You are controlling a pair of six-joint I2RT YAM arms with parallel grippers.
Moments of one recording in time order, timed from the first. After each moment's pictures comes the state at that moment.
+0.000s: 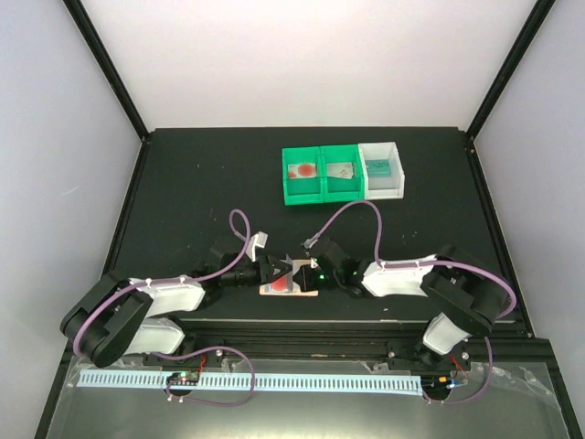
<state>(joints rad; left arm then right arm) -0.59 1.28 0.25 0.55 0.59 -0.94 0.96 1.60 0.63 0.17 -0.20 0.78</state>
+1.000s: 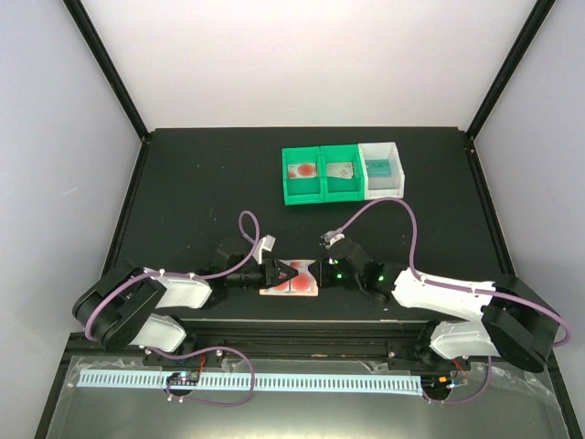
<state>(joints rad) -0.64 1.40 0.26 0.65 0.64 -0.96 0.96 1.26 0.56 -0.01 -0.01 0.78</state>
